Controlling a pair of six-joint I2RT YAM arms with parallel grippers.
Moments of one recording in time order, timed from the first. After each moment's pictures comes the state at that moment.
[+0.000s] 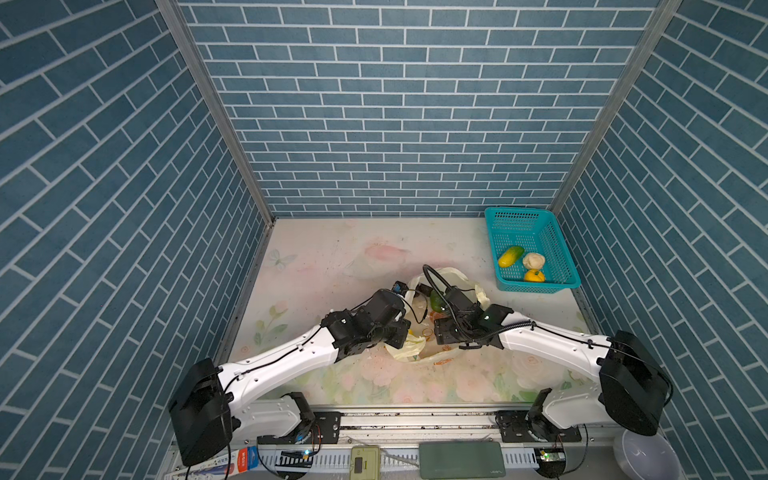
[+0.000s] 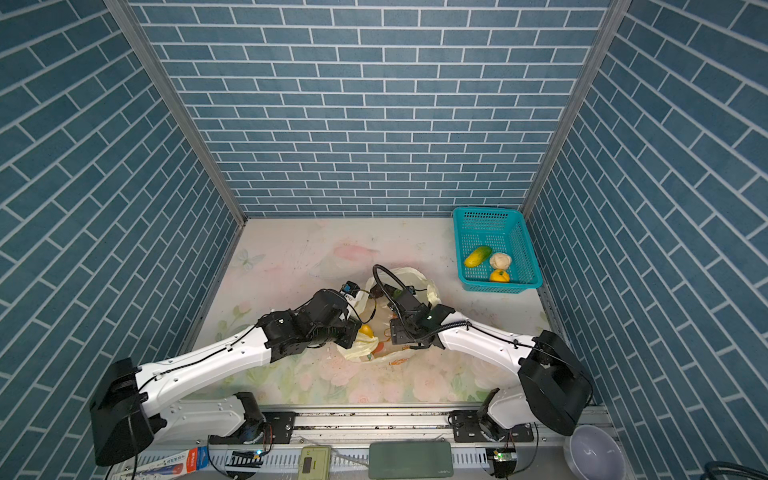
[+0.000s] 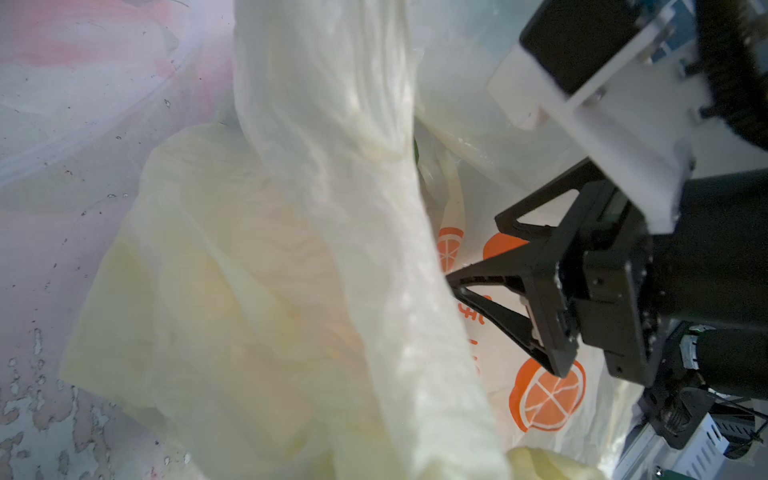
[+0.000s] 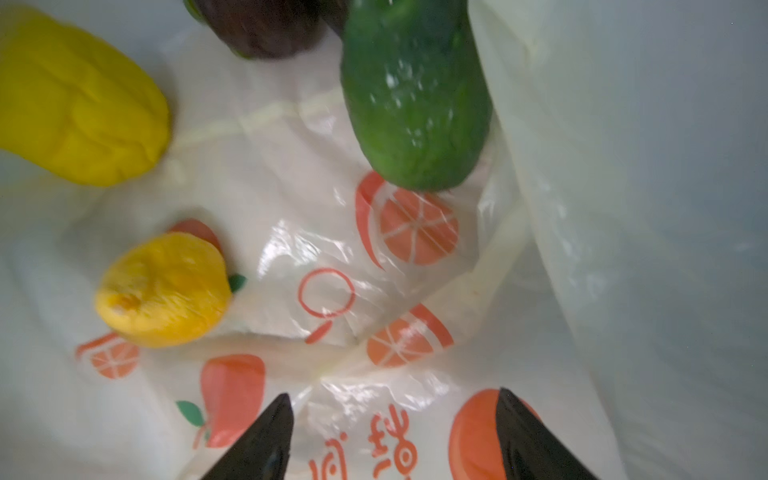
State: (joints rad) left arm -0.93 1.22 0.86 -0.48 -0.03 -0.43; right arm 0.91 1.40 0.84 -0.51 0.15 0.66
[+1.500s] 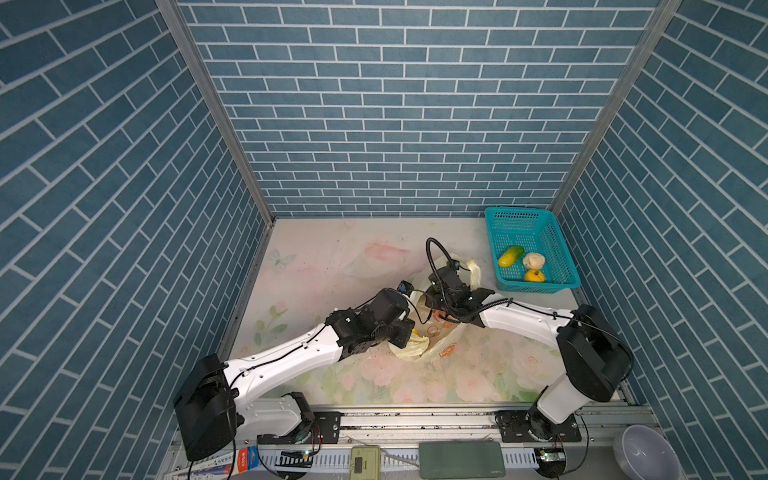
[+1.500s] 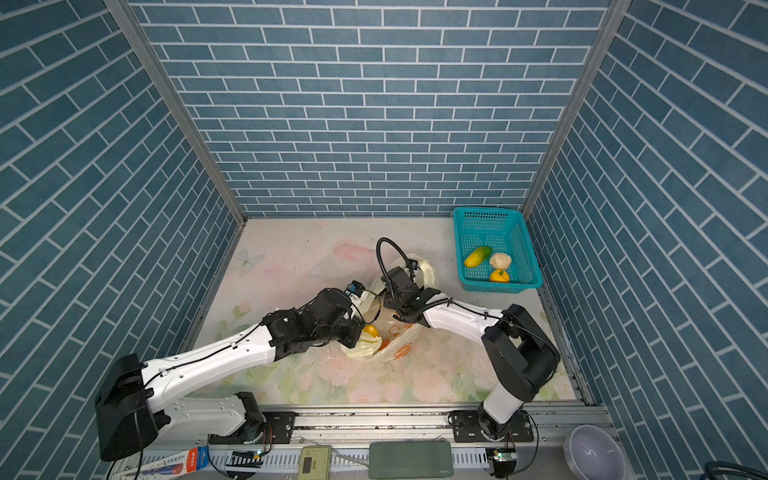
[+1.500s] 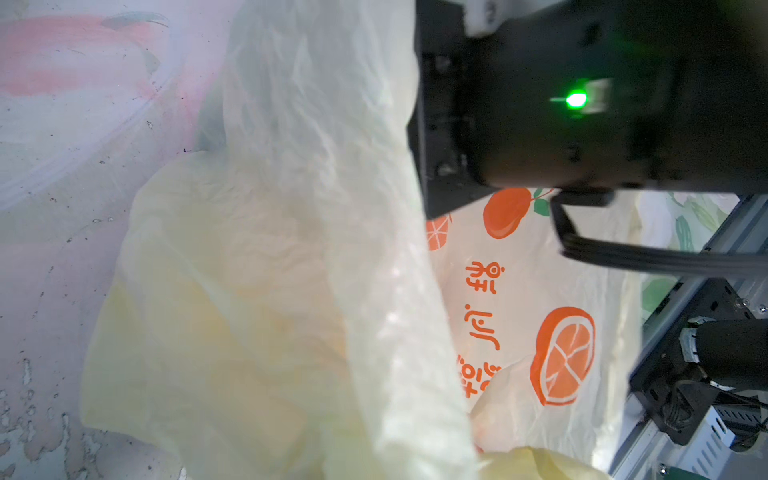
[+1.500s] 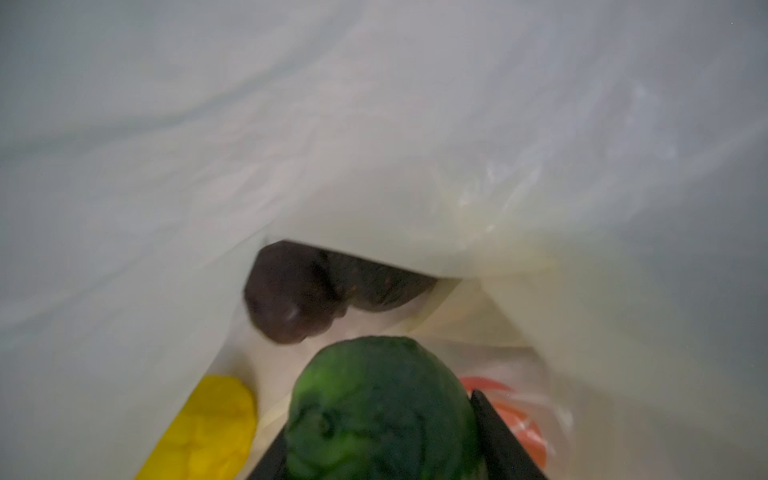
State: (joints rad) left arm -0.94 1.25 0.88 -0.46 -0.04 -0.40; right arm 0.84 1.57 0.98 -0.26 0.25 0.84
